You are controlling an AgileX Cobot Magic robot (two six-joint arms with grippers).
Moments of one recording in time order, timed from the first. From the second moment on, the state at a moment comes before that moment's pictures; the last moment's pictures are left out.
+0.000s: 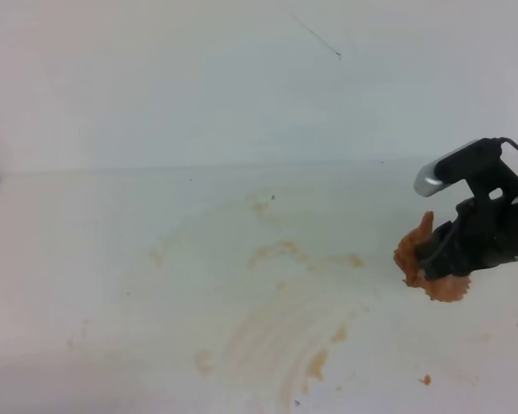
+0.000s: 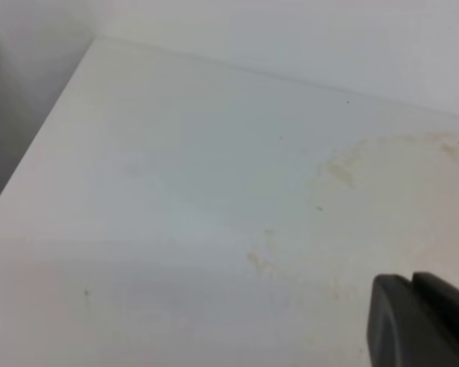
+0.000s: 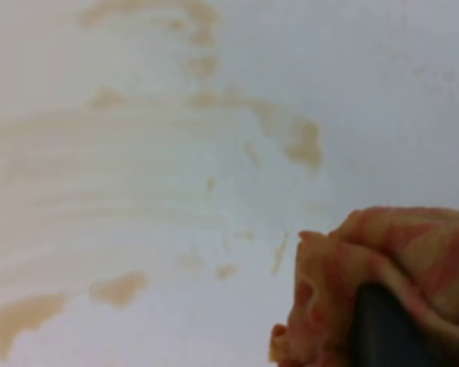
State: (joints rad) left arm 0.02 -0.03 0.04 -0.25 0.30 -0.07; right arm 0.27 1.64 -0.96 0.62 0.36 -0.90
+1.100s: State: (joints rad) left arm 0.02 -0.03 0.04 -0.25 0.30 -0.07; right arm 0.26 1.25 -1.04 0.78 0.51 -0.86
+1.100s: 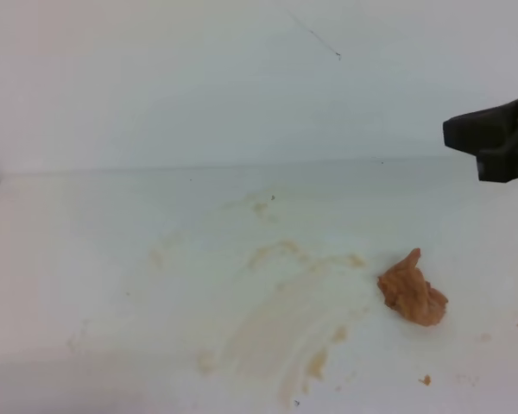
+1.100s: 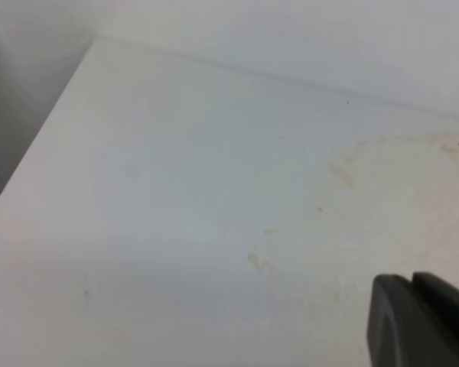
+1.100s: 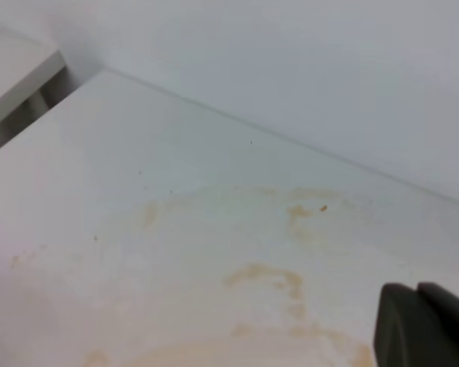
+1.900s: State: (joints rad) left arm 0.02 -0.03 0.04 -0.25 0.30 -0.07; right arm 0.09 0.54 -0.73 0.63 0.31 -0.90
